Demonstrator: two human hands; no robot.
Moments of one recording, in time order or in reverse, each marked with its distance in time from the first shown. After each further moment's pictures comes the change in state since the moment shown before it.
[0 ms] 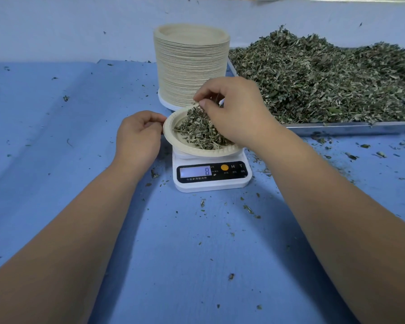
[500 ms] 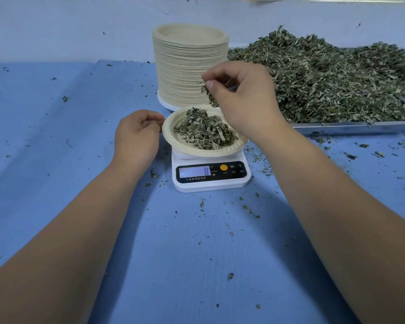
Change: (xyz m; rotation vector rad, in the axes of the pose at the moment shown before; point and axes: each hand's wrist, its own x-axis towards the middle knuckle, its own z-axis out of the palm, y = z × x) left_hand 0.003 -0.004 0.002 -0.043 0.050 0.015; right_hand 0.006 0.003 -0.004 0.245 0.226 0.084
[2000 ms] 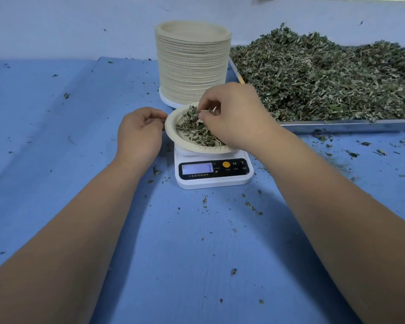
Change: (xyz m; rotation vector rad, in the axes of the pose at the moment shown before) left_hand 0.002 0.000 0.000 0.023 -0.021 0.000; right_hand -0.013 -0.007 0.006 -0.453 -0.315 -0.060
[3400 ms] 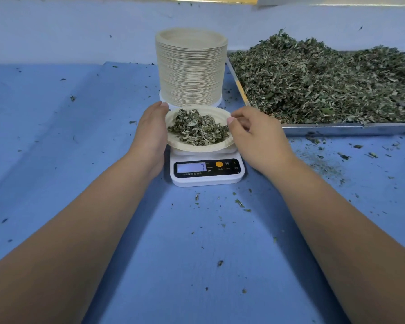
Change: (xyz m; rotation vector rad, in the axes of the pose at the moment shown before) left_hand -0.026 0.042 0.020 -0.377 -0.099 -0.279; right_hand -0.050 0.045 0.003 0.237 0.100 0.292
